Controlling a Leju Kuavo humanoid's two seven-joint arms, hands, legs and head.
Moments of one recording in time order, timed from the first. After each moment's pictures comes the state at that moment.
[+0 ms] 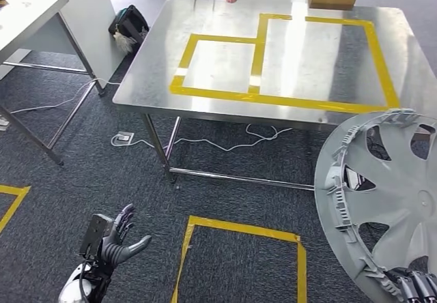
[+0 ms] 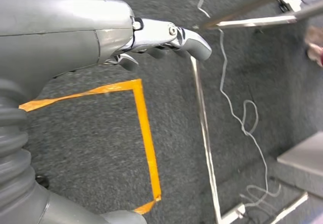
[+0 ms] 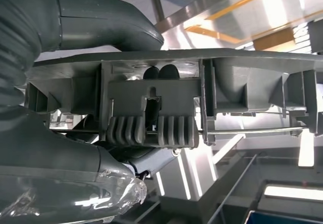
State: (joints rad) left arm 0.07 -0.09 -0.12 -1.04 -0.21 -0.14 -0.31; right arm 0.90 -0.09 0.14 -2.37 1.57 -0.69 0.18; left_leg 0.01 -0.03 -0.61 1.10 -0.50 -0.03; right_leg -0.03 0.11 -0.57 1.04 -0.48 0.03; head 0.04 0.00
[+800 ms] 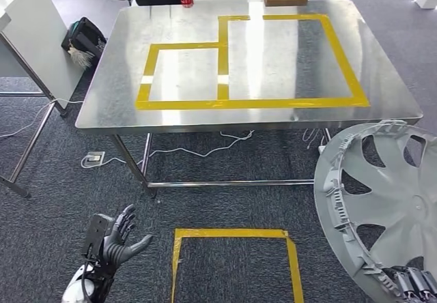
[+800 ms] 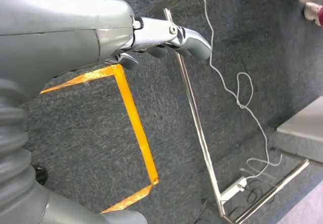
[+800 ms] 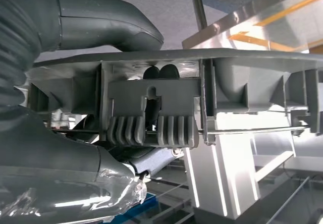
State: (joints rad) left arm 0.05 -0.09 -0.15 -1.01 -0.15 -0.12 -0.30; right arm 0.90 -0.11 0.15 -2.37 1.57 -0.60 0.25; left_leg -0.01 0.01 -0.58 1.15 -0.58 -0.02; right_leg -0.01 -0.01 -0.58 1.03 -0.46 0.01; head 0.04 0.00
